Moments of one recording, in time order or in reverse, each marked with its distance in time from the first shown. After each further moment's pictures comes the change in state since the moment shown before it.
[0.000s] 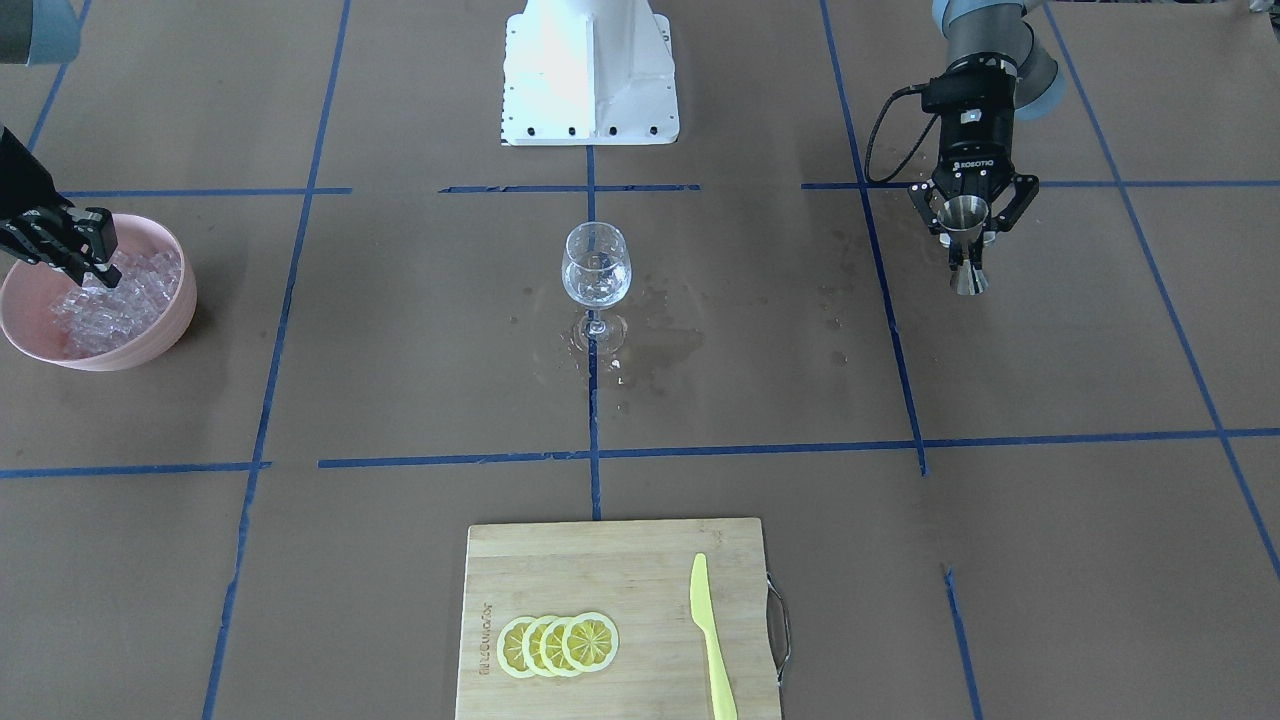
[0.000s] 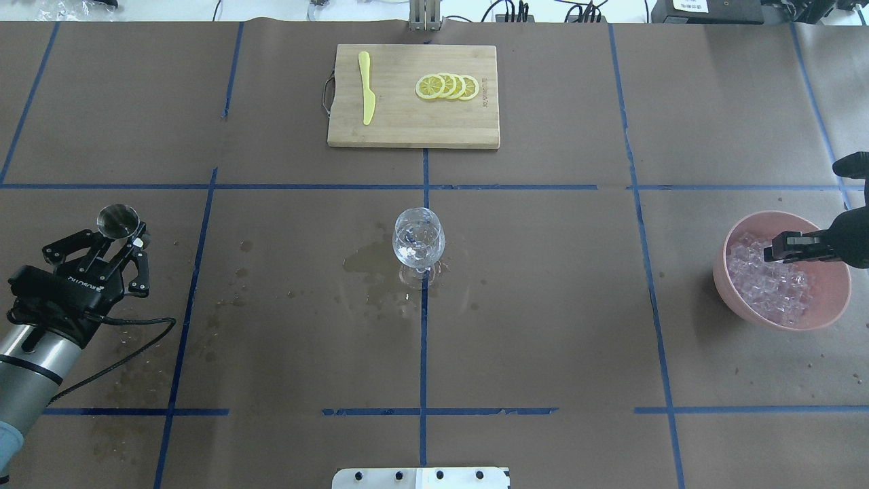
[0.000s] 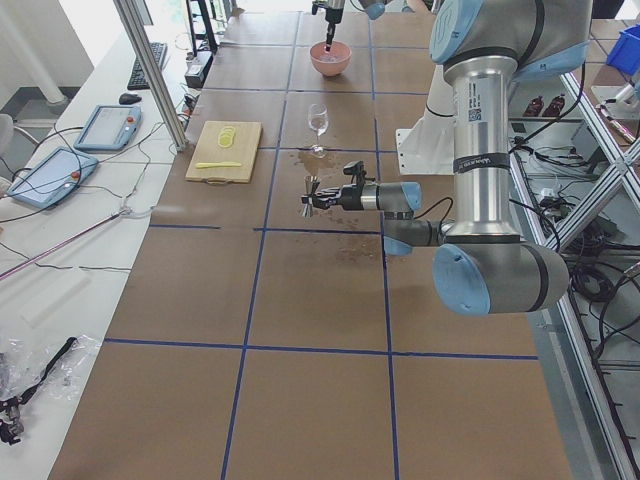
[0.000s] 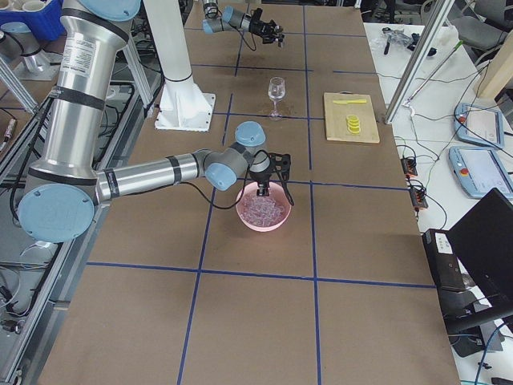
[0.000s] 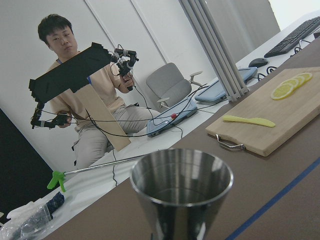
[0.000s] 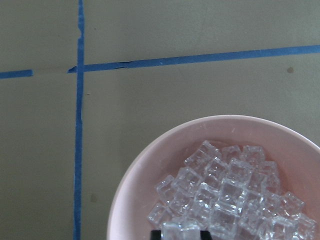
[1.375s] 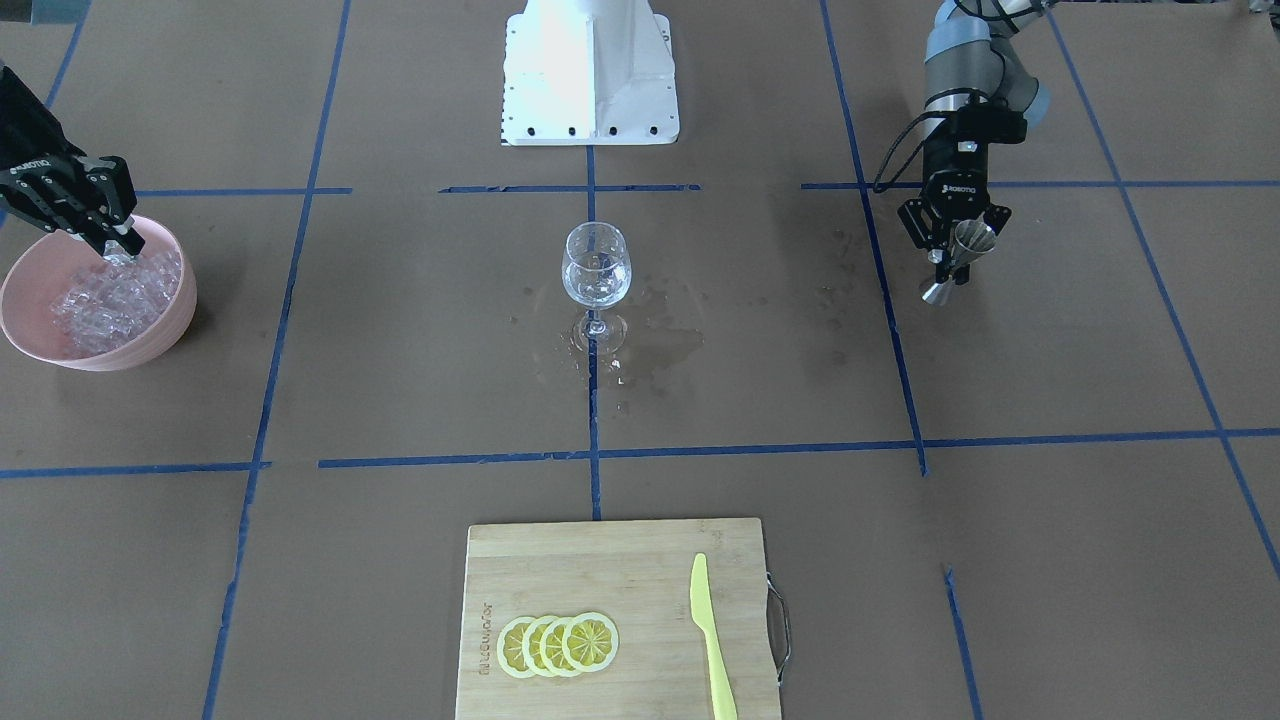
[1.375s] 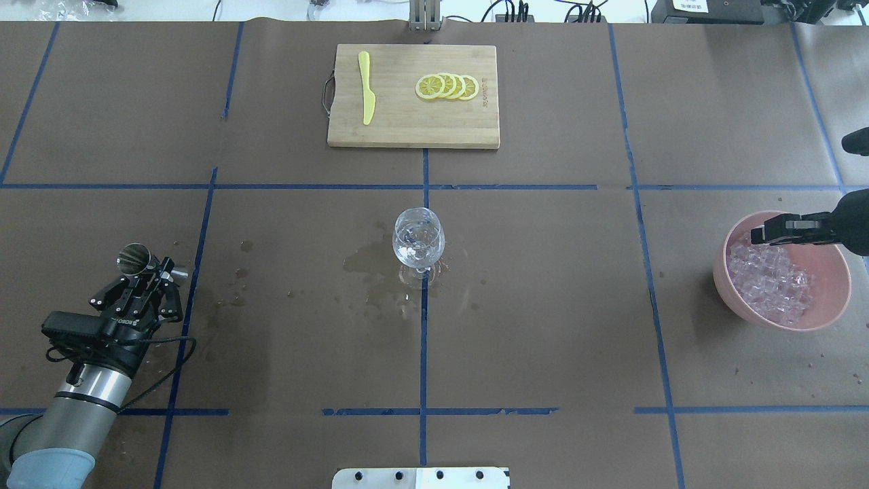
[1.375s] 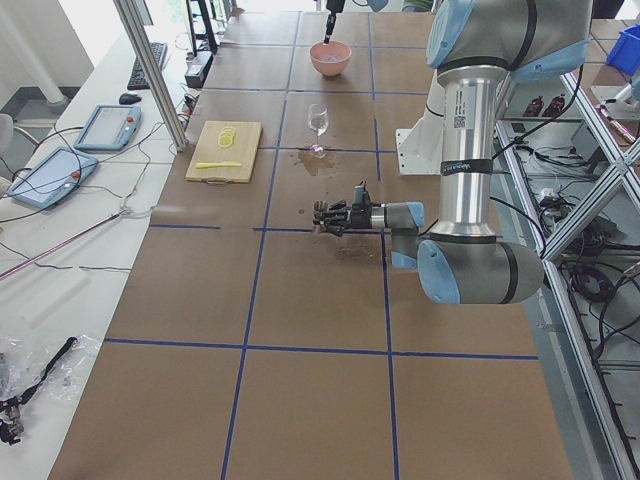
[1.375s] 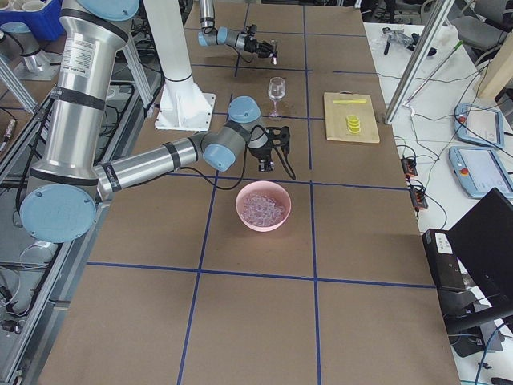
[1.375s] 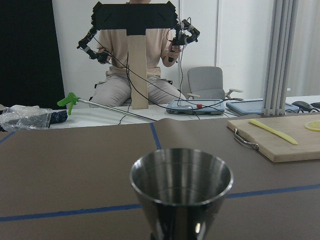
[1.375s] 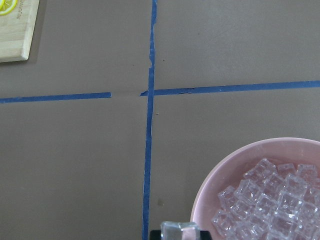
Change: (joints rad) left arm 0.121 -0.129 0.227 0.014 0.191 -0.492; right arm 0.011 0.012 0.114 0.003 0.004 0.026
